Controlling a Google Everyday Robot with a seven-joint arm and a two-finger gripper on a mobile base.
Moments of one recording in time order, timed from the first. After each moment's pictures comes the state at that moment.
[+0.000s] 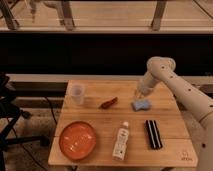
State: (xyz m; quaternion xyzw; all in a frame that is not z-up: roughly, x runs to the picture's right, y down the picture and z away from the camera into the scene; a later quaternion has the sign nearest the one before) arm 0.183 0.045 0.837 -0.25 -0.25 -0.29 0.89
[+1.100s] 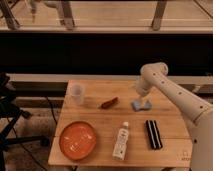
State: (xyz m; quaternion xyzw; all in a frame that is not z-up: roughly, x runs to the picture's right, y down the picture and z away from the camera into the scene) arm 0.204 0.043 0.887 -0.23 -0.14 -0.21 0.94
